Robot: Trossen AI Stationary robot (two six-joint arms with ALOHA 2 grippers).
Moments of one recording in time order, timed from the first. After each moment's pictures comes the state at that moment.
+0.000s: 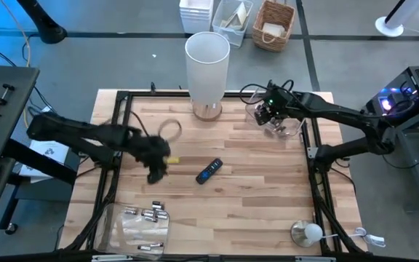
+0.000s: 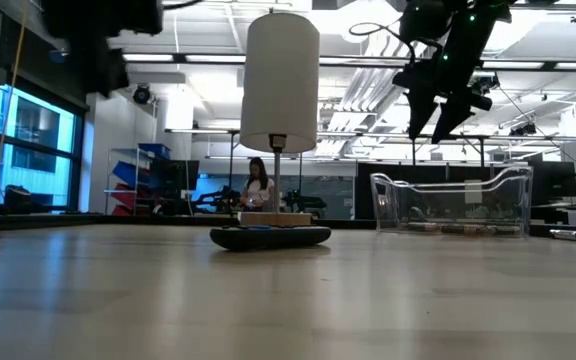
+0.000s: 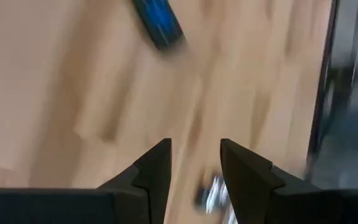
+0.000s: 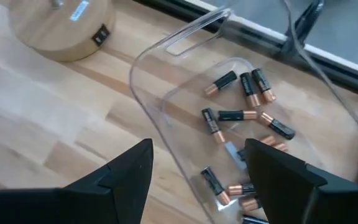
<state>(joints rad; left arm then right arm) -0.13 1.13 0.92 -0.81 0.14 -0.52 -0.49 1.25 1.04 -0.86 0.29 0.55</state>
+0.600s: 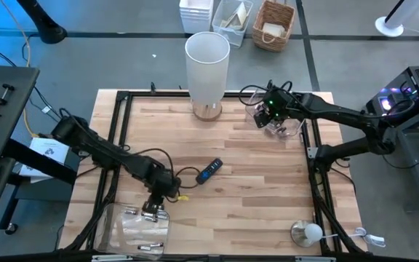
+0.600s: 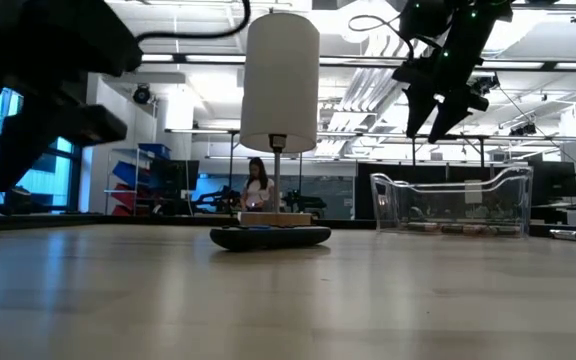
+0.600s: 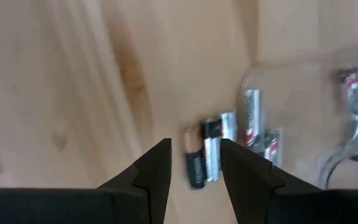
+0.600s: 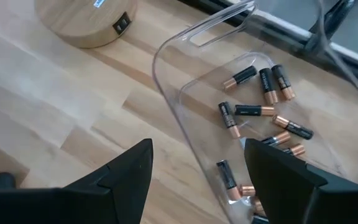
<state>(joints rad) -0.40 1.53 0.92 -0.73 0.23 -0.20 -0.47 1.25 1.05 -0.85 0.24 0.53</state>
